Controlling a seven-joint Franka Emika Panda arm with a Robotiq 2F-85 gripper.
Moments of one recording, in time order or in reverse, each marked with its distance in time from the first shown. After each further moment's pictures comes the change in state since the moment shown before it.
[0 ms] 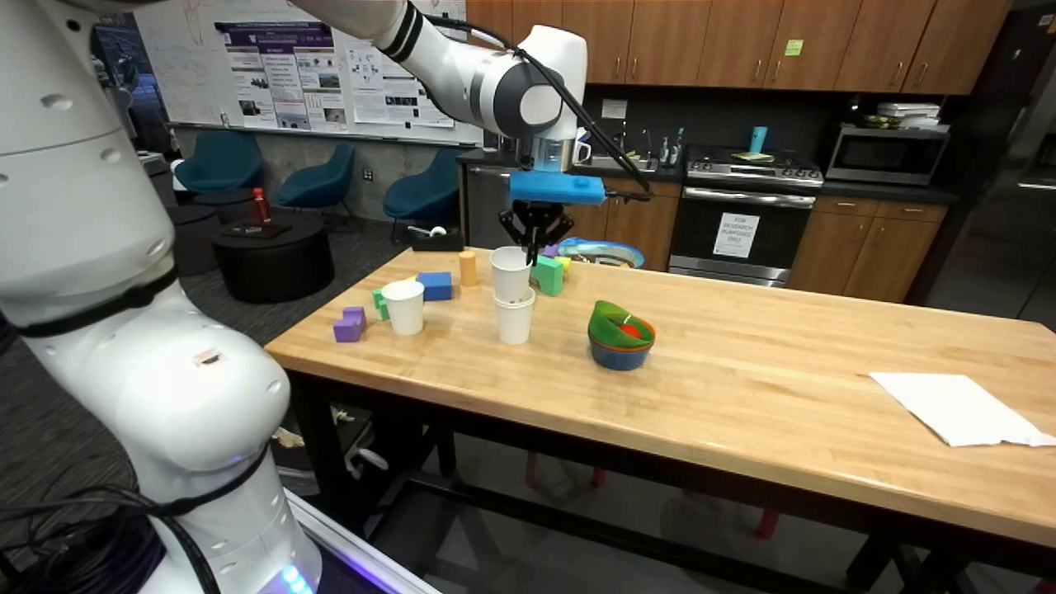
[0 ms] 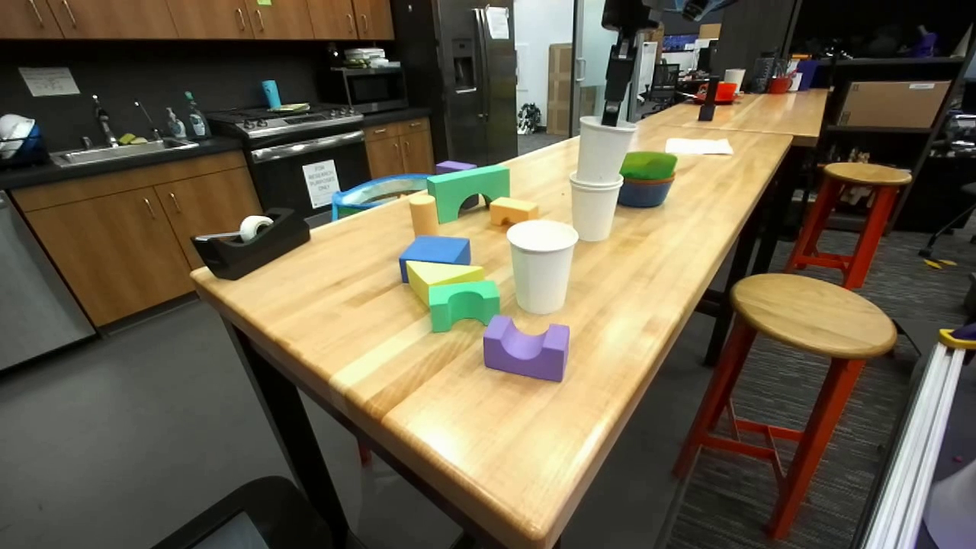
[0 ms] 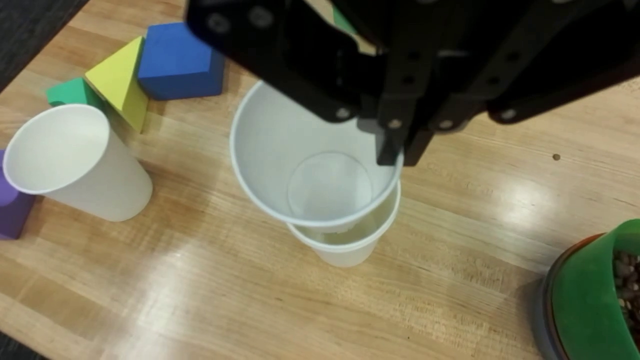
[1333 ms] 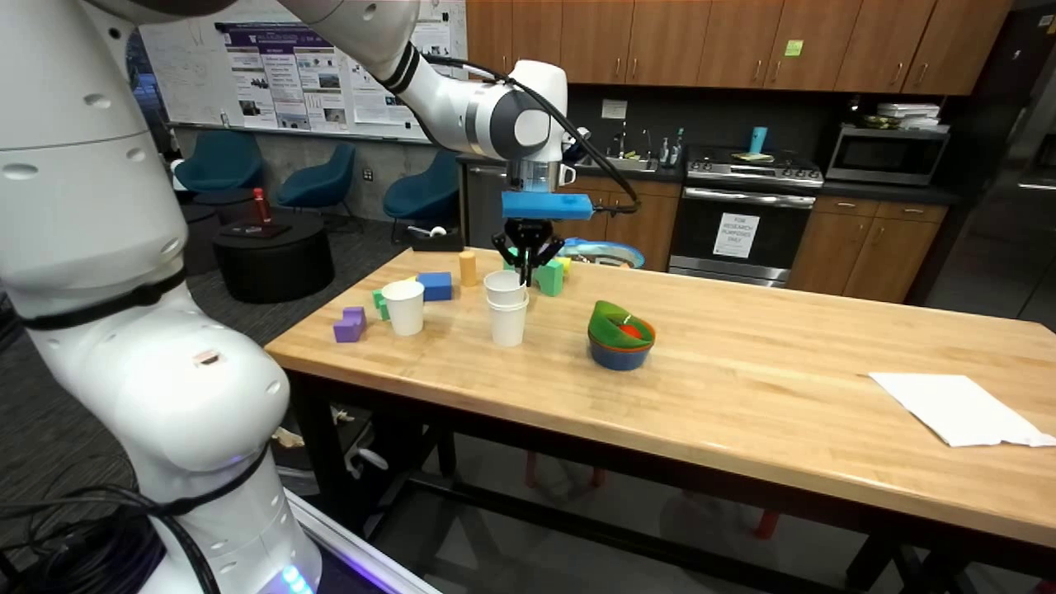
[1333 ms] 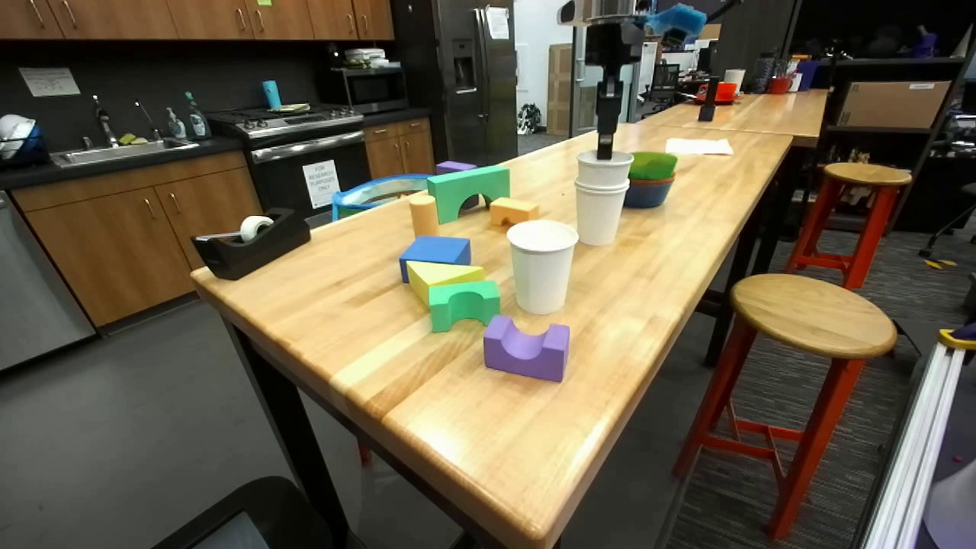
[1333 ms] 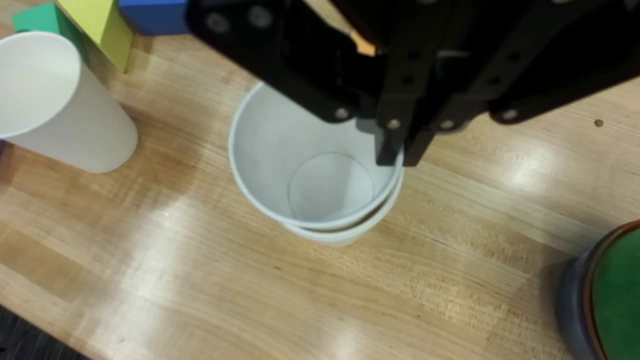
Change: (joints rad) arm -0.007 0.074 0.063 -0.010 -0.100 0.022 0.058
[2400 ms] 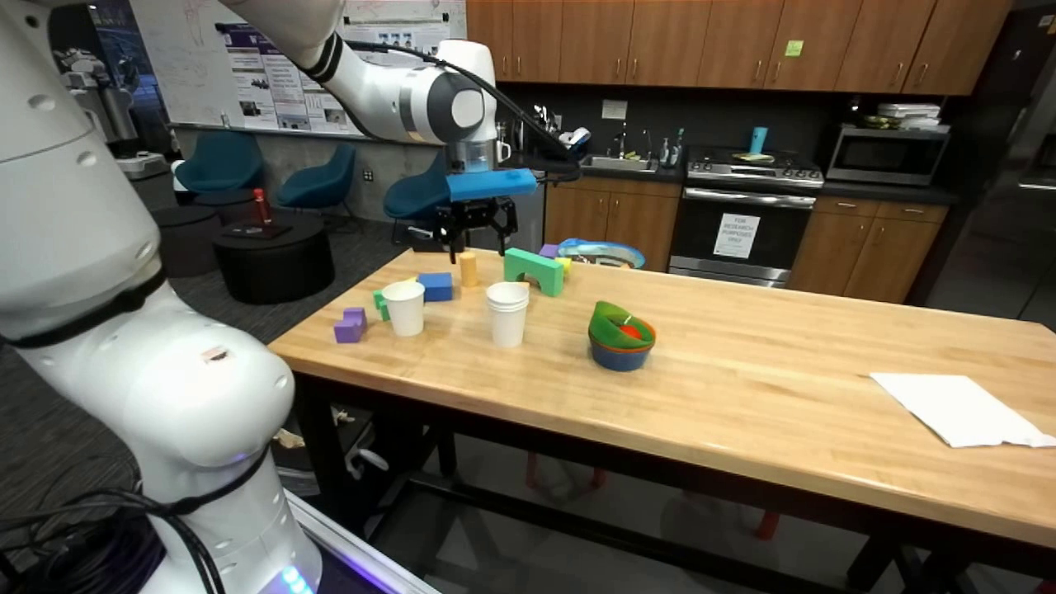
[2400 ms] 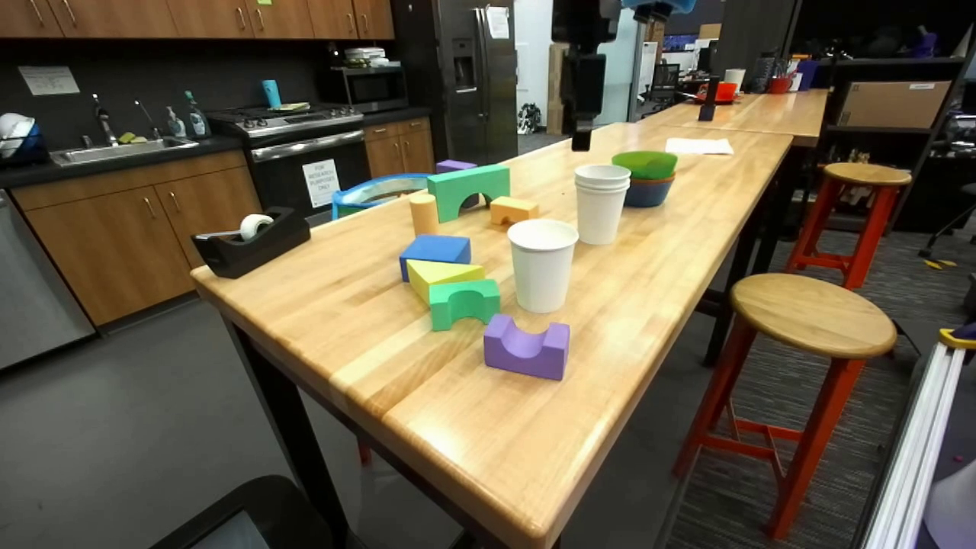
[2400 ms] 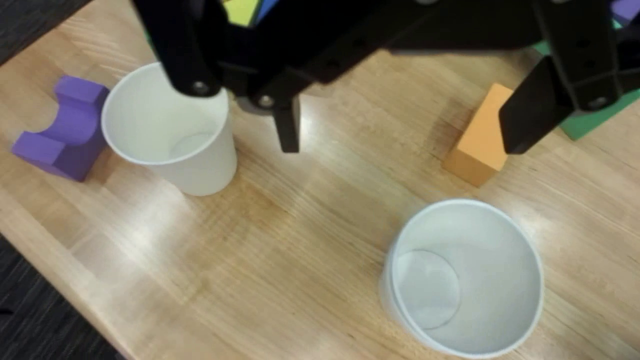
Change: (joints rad) arm 0.072 -0.157 0.126 -0.129 -0.042 0.055 -0.003
